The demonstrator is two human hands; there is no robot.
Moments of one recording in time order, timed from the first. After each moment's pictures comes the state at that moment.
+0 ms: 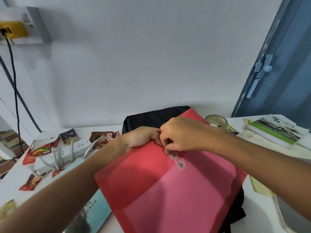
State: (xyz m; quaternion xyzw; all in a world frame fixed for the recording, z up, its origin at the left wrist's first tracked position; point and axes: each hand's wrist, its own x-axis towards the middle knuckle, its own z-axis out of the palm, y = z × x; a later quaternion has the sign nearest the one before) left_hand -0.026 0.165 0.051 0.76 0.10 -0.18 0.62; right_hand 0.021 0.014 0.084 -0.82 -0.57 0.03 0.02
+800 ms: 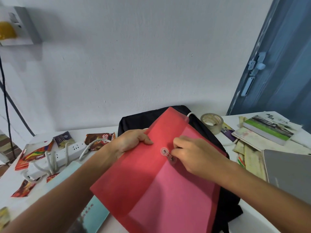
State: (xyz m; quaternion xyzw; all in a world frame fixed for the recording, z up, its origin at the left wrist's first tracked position) left_hand -0.024 0.182 0.033 0.69 0.14 -0.18 0.69; right_hand 0.001 -0.037 0.023 -0.81 -0.55 -0.18 0.07
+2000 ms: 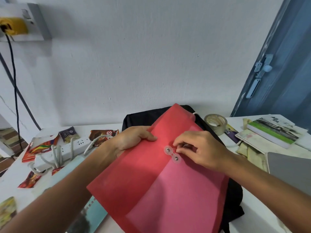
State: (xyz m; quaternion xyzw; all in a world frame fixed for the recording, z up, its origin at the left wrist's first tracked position) left_hand -0.040 0.184 0.042 0.68 0.09 -0.17 0.71; right_hand 0.009 -0.040 0.034 -0.77 -0.55 -0.09 0.32
